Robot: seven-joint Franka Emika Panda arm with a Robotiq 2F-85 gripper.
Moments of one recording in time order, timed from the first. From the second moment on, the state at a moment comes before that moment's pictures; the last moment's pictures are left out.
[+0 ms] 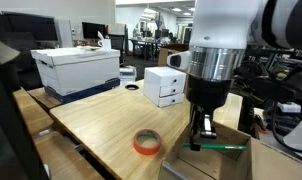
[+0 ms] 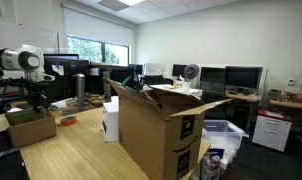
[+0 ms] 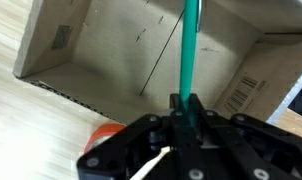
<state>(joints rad) 0.45 0.08 0.32 -2.44 -0.01 2.48 0.36</state>
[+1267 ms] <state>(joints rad) 0.39 0.02 0.32 -2.35 0.05 2.41 0.19</state>
